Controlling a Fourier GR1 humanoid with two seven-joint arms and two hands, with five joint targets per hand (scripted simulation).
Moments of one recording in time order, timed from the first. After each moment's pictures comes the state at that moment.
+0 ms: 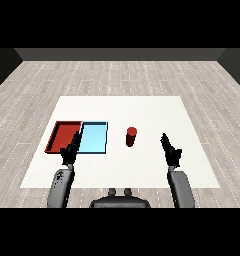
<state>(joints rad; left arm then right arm) -0.01 0.10 -0.01 -1.57 -0.01 0.03 0.01 0.02 -0.11 -0.01 -1.56 0.00 0.00 0.01</state>
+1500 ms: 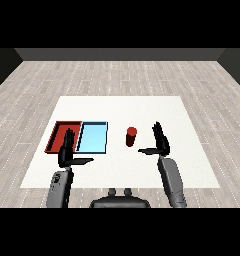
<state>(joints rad) 0.02 0.05 0.06 -1.61 0.04 -0.02 -0.37 -0.20 -0.03 -0.04 -1.35 -0.08 0.04 -0.30</state>
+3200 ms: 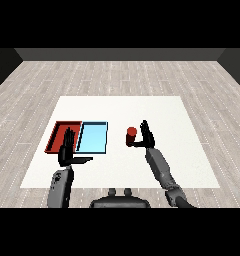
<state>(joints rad) 0.00 0.05 0.07 -1.59 0.07 -0.03 -0.38 -0.53 0.00 -0.02 -0.74 -0.27 0.01 -0.55</state>
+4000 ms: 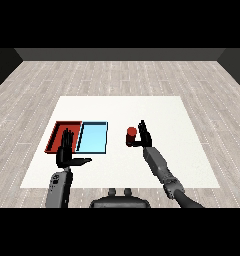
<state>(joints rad) 0.03 0.05 0.07 -1.65 0.09 -0.04 -0.36 -0.65 0.00 -0.03 -0.48 -0.32 0.03 -0.67</state>
